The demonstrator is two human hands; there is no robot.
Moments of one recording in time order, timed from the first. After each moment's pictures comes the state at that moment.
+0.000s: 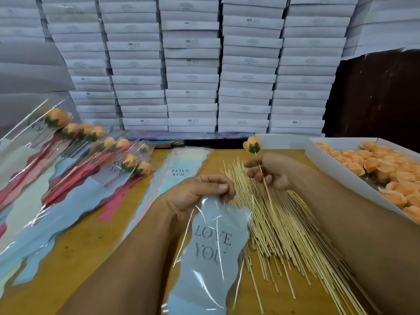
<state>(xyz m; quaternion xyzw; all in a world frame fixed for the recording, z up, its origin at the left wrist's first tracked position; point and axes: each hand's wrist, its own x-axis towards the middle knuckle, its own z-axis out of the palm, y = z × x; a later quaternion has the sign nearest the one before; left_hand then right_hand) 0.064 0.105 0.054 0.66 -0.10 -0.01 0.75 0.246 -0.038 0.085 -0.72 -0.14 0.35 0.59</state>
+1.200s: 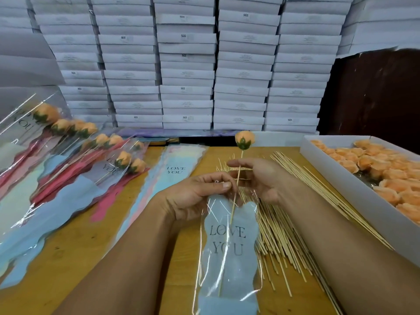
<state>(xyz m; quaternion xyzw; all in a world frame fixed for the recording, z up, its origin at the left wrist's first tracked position) 0.070 0.102 0.052 0.64 -0.09 -0.05 0.76 0.190 -0.042 0.078 -0.67 -0.18 0.32 0.65</state>
